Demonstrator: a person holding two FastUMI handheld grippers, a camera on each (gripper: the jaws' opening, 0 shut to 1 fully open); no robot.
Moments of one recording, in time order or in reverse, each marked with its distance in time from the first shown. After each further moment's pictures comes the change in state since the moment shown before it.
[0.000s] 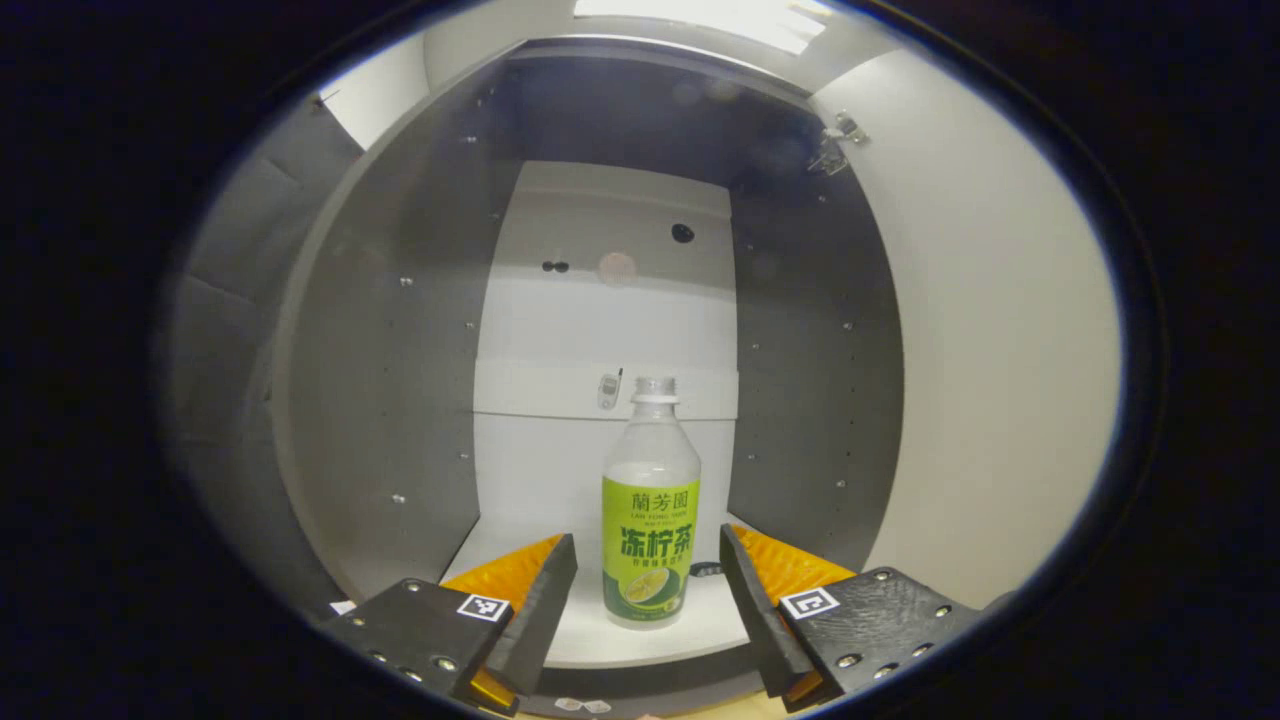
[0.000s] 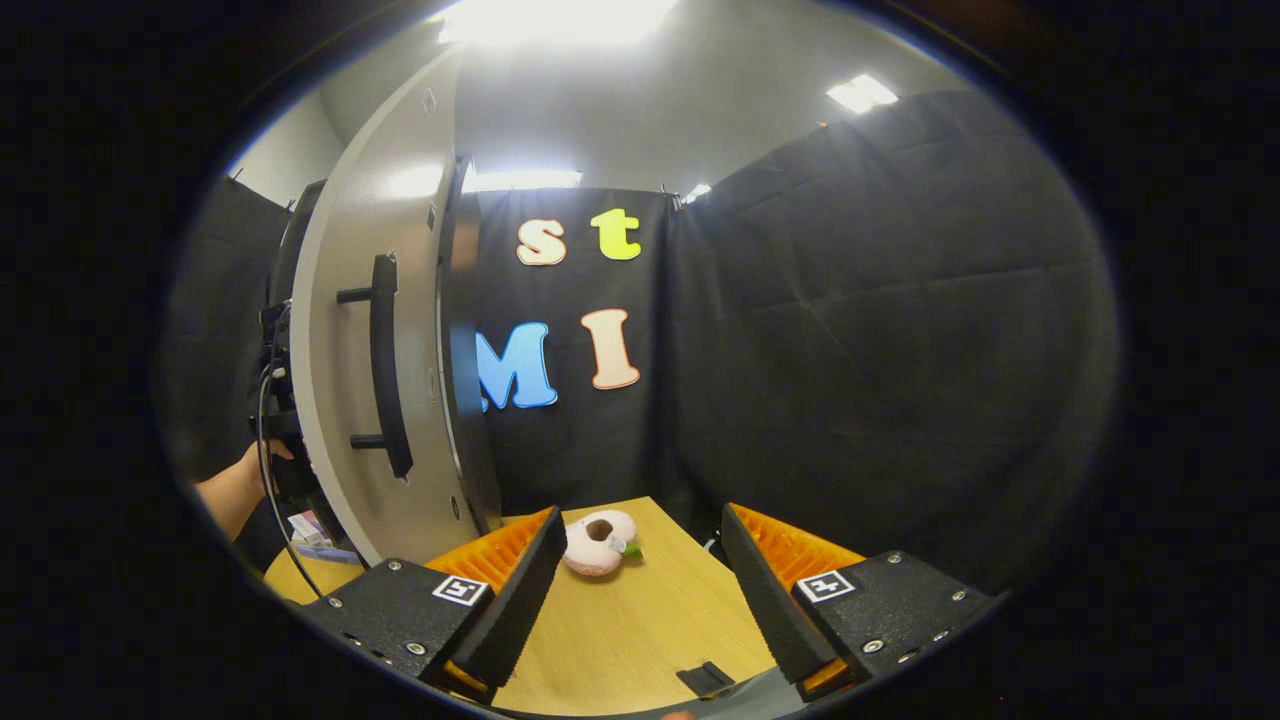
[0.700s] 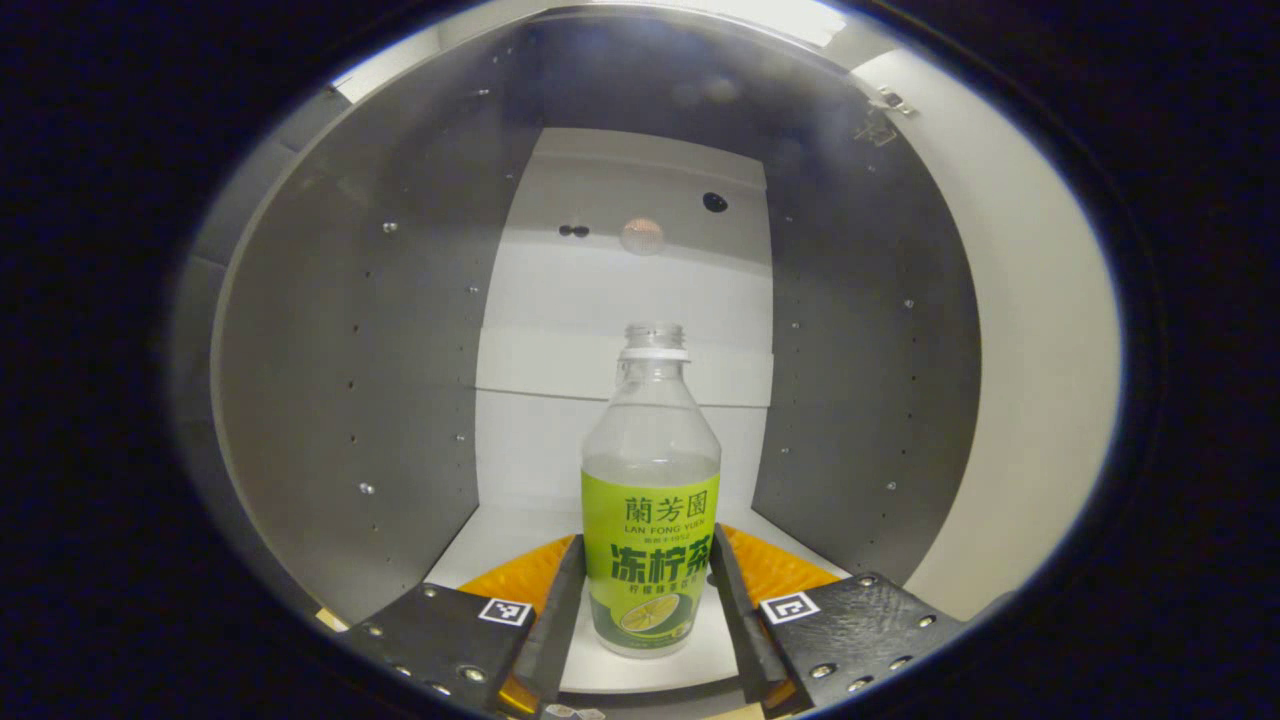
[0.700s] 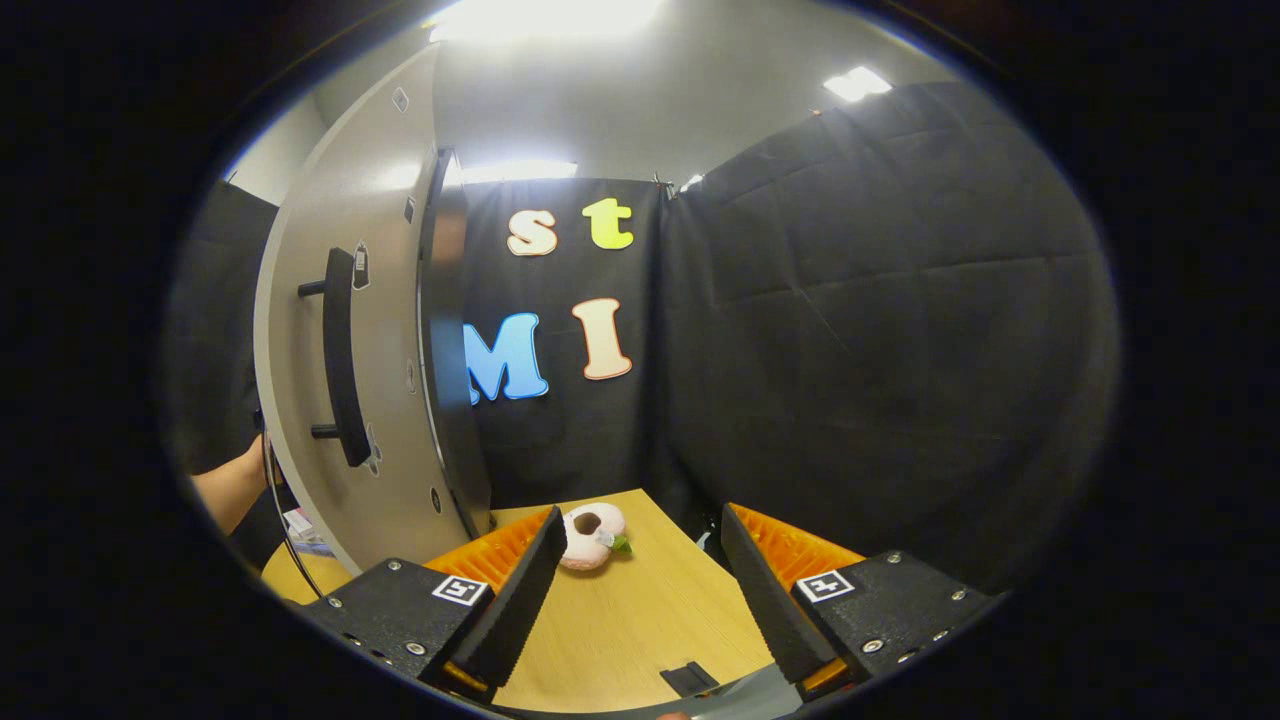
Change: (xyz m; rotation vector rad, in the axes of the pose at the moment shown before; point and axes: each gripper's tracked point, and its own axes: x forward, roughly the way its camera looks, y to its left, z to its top) left arm 0.022 0.019 -0.007 -0.050 0.027 0.068; right arm 0.019 -0.020 -0.002 0.004 0.027 0.026
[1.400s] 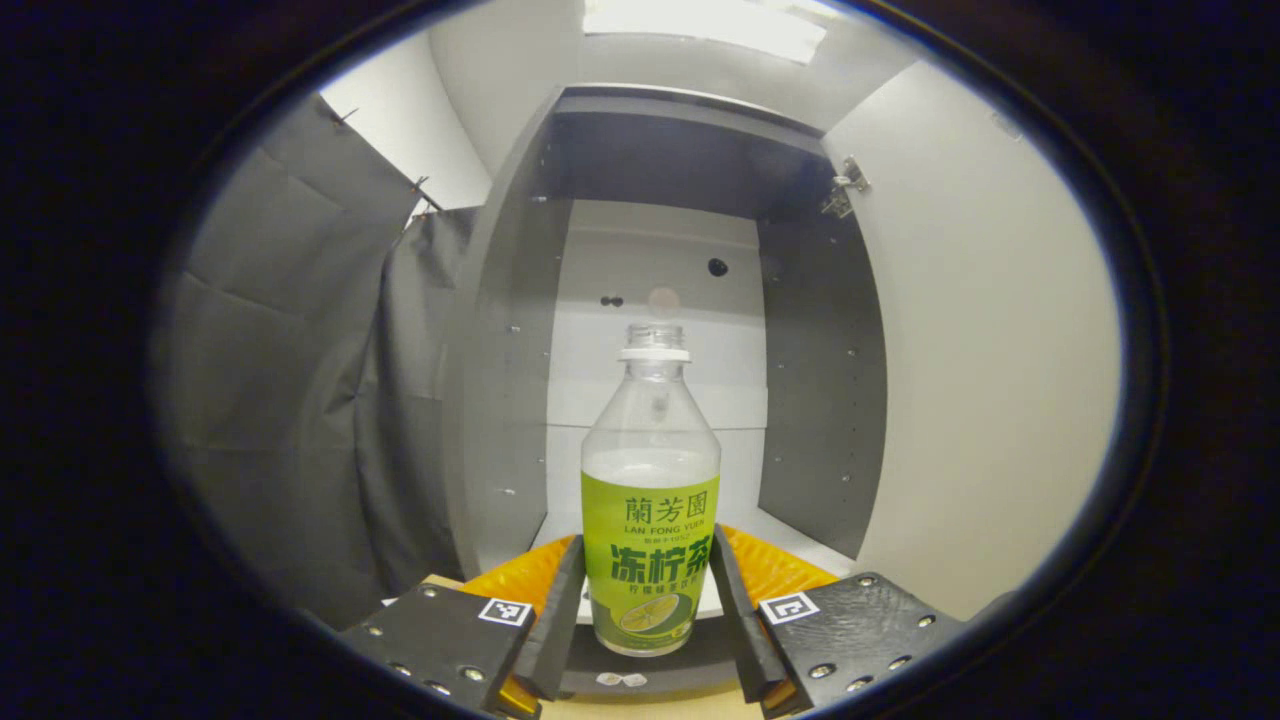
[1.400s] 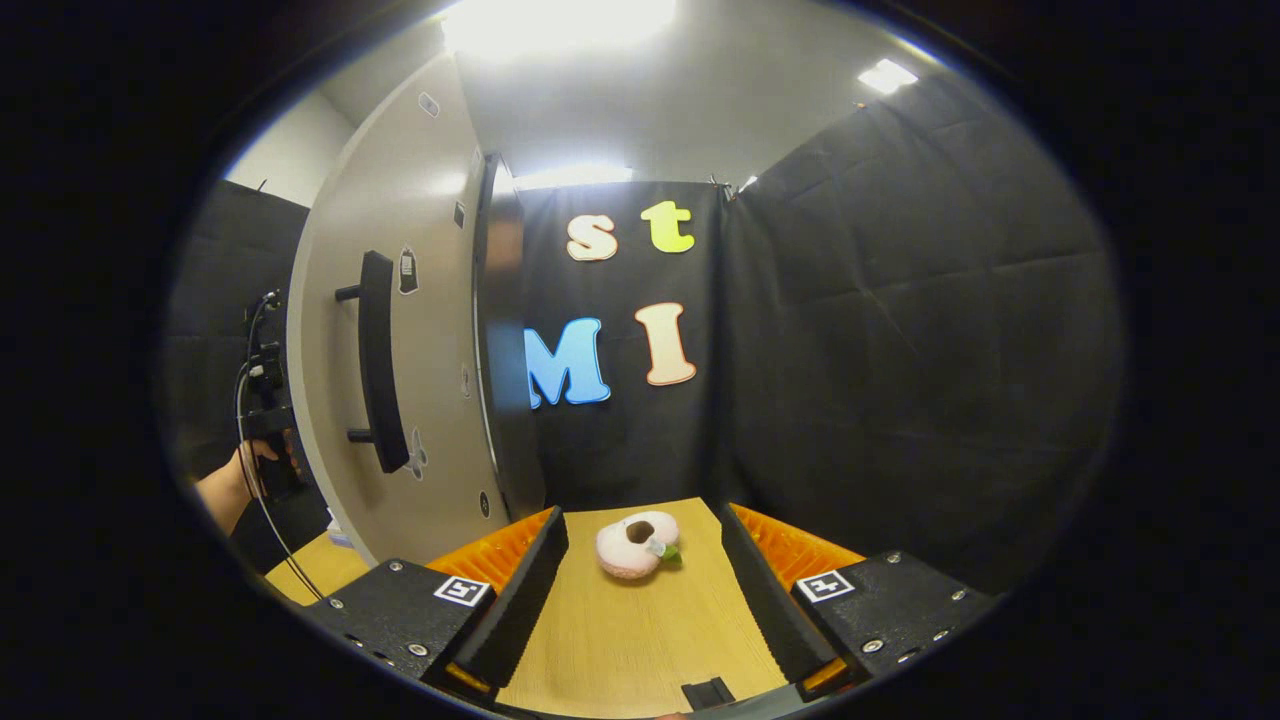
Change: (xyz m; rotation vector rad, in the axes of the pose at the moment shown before) left arm -0.147 0.024 0.030 0.058 -0.079 0.067; right arm 0.015 0.025 0.002 -0.019 -0.009 0.213
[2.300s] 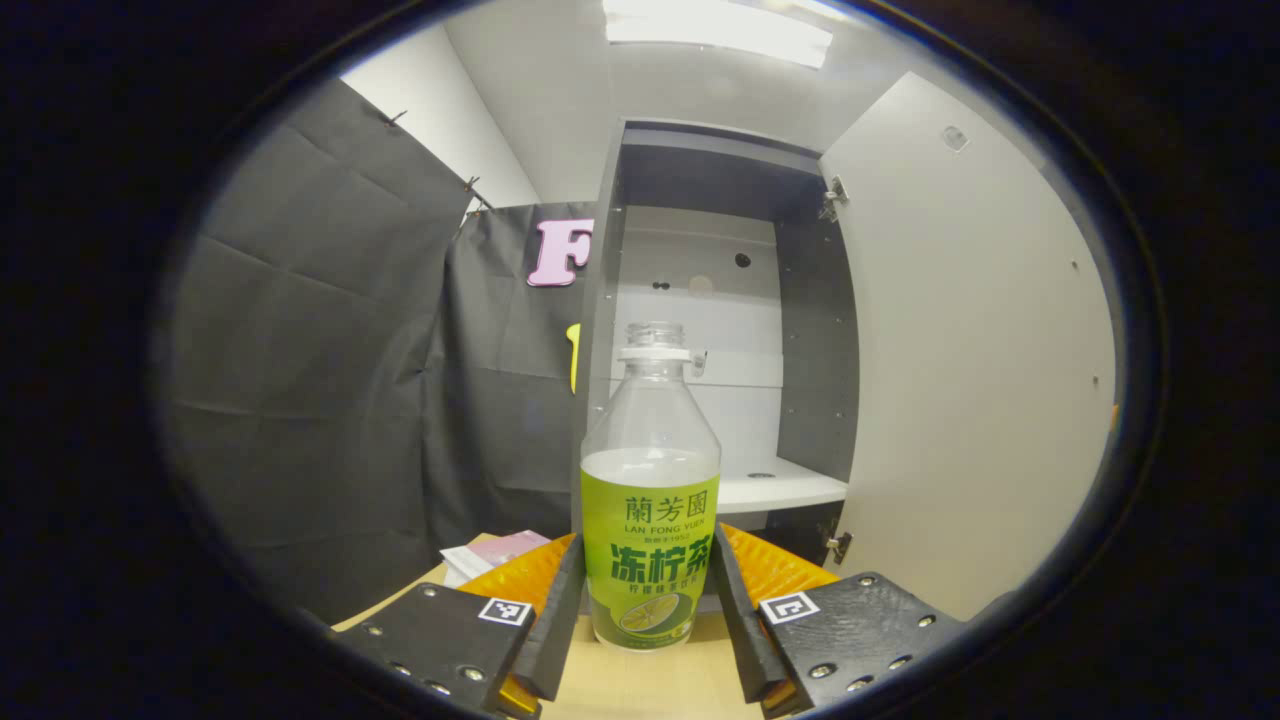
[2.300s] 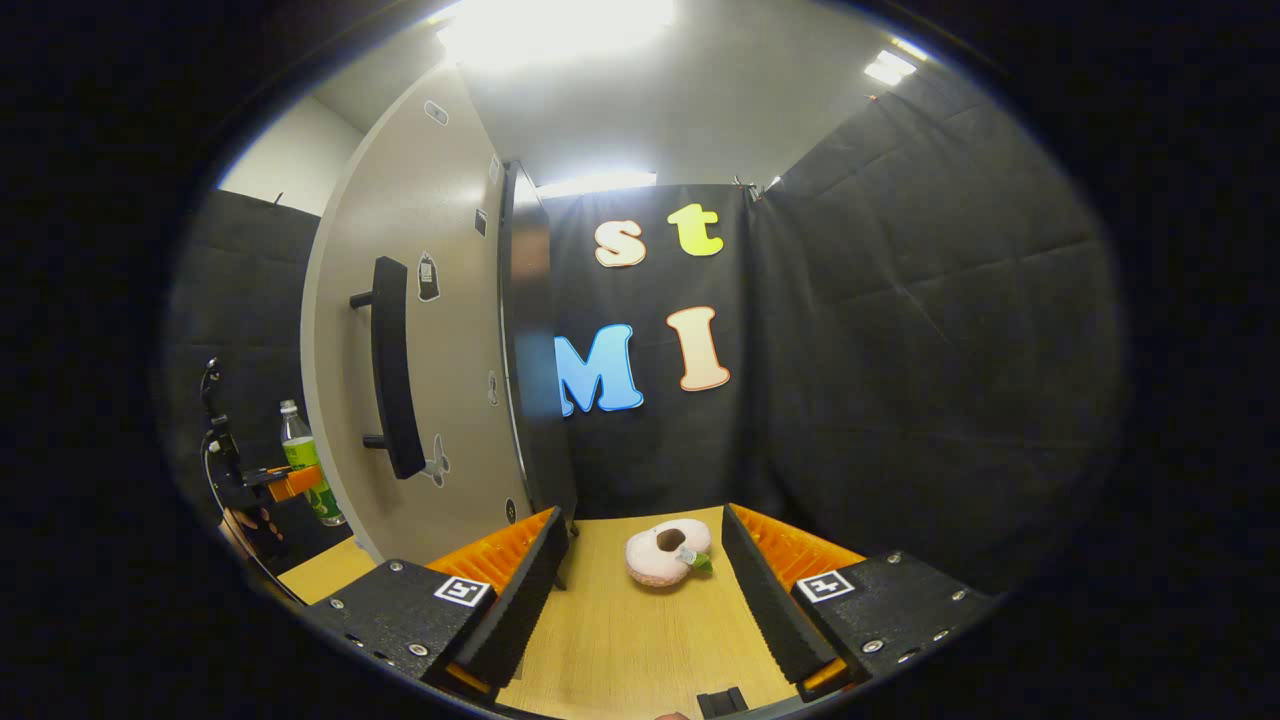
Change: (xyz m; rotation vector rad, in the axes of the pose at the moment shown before) left arm -0.150 0.035 -0.062 -0.005 0.024 0.085; right arm 0.013 0.004 0.001 0.017 -0.018 0.093
